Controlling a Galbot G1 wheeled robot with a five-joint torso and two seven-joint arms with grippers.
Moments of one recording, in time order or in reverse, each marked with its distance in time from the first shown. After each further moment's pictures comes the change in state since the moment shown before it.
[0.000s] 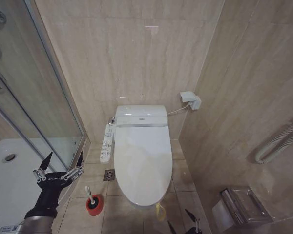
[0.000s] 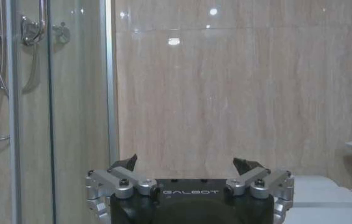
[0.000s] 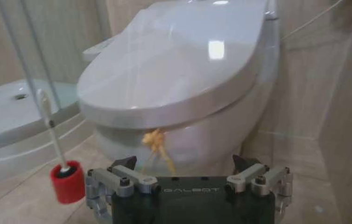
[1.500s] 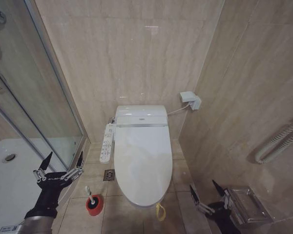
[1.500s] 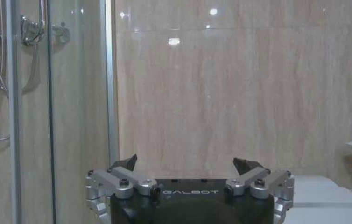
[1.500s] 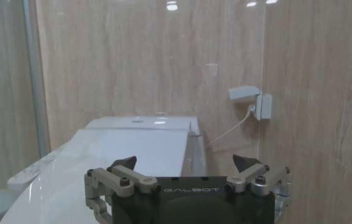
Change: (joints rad) left arm 0.000 0.000 0.000 0.000 0.000 0.000 0.000; right arm -0.144 0.133 0.241 0.362 0.172 0.085 0.009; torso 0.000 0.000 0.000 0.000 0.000
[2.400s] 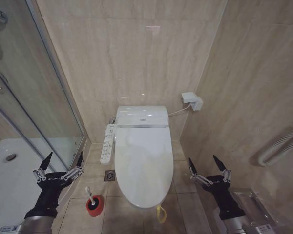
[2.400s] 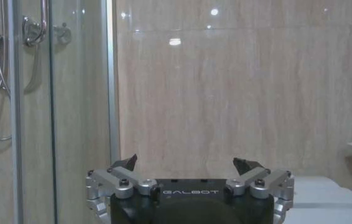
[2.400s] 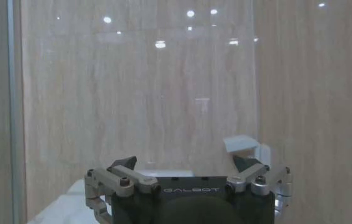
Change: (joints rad) left arm 0.000 0.000 0.000 0.000 0.000 0.000 0.000; right arm 0.145 -0.005 -0.044 0.201 -0.009 -0.190 0.149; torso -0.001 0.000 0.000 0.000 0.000
